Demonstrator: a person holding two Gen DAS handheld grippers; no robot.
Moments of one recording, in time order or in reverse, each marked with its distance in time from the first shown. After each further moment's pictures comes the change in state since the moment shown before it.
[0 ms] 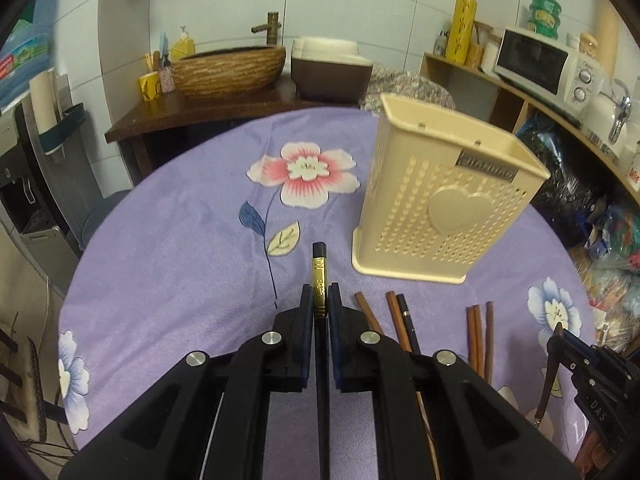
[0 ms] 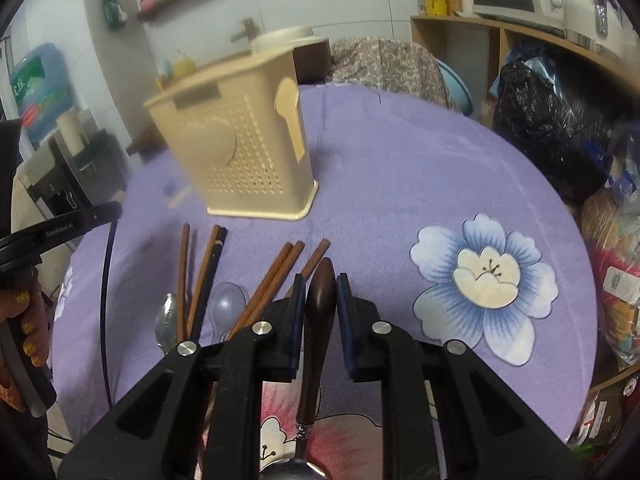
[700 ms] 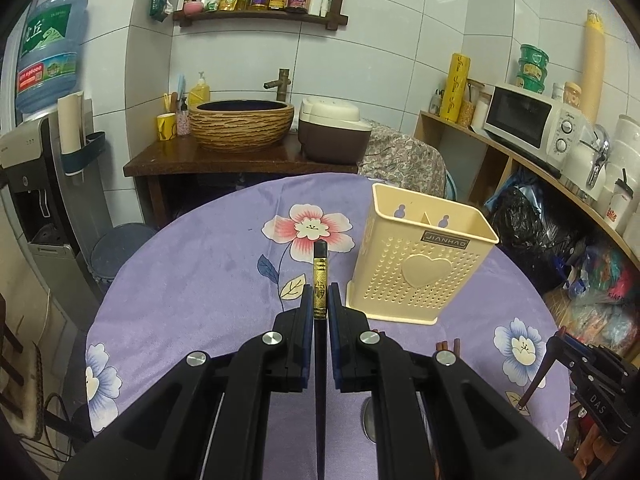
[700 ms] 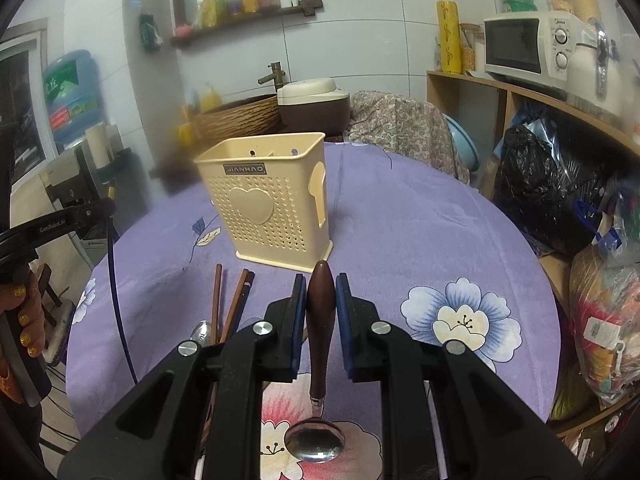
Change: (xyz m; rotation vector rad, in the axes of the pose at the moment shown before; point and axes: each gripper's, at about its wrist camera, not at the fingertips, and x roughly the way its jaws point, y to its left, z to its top) left arm -0.066 0.009 0.005 -0.050 -0.179 -0.021; right arm -0.055 0.009 0.017 -0.084 -0.140 0.026
